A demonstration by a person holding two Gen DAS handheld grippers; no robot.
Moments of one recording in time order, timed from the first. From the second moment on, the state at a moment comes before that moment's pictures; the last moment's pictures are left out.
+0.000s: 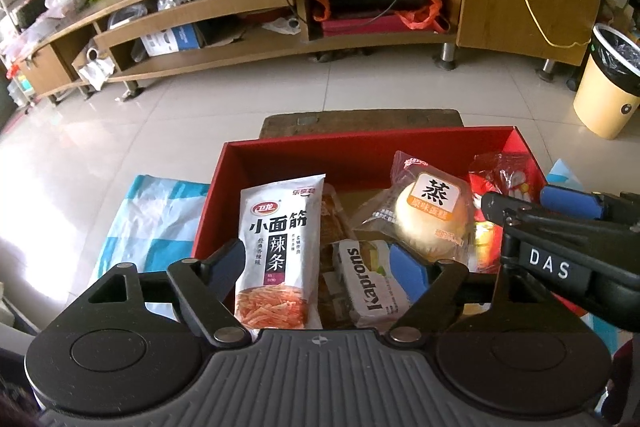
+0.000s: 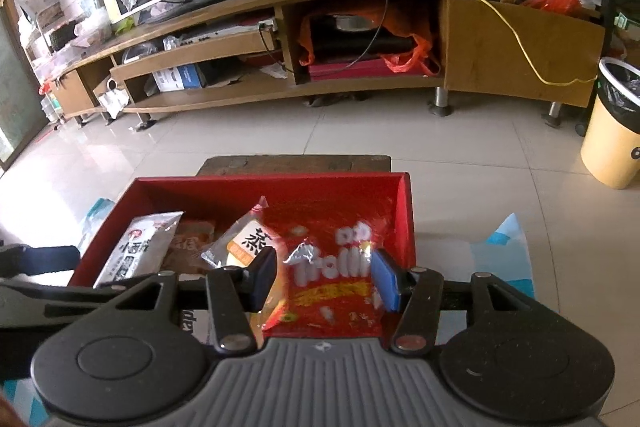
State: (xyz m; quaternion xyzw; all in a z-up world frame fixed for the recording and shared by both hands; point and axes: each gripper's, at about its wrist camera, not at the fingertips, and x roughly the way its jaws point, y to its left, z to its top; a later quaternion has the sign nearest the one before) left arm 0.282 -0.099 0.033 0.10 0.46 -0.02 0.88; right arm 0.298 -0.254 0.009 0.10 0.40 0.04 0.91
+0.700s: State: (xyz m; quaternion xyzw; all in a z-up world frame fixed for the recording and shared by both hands) left arm 0.262 -0.104 0.037 0.11 0.46 -0.03 0.88; right arm 0.286 -0.256 0.017 0.09 0.41 0.06 0.91
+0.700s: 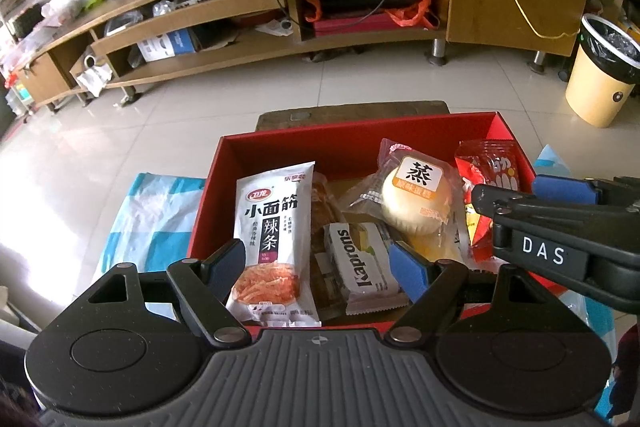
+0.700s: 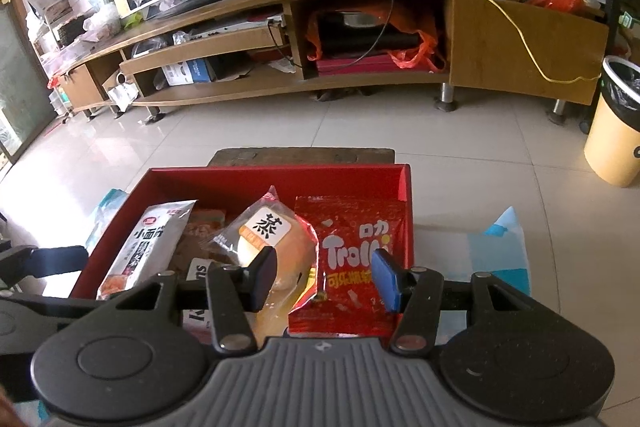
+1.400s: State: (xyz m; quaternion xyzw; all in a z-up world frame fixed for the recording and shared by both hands) left arm 0.236 -0.091 0.046 0.09 0.46 -0.03 0.88; right arm 0.253 -0.260 0.035 0.10 0.40 0.04 0.91
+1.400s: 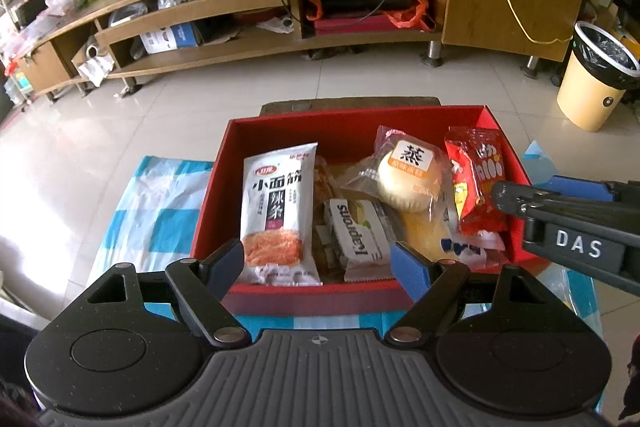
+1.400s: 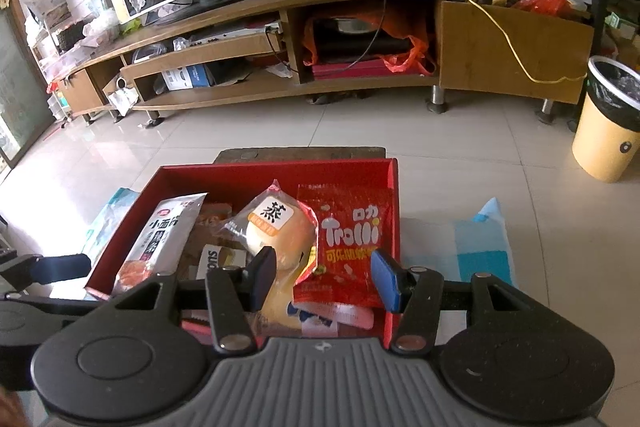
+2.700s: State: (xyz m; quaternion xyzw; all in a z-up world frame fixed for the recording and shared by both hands) left arm 0.161 -0.082 0.024 0.09 0.49 -0.04 0.86; right arm 0.170 -0.275 0.020 0.13 0.44 0.03 0.89
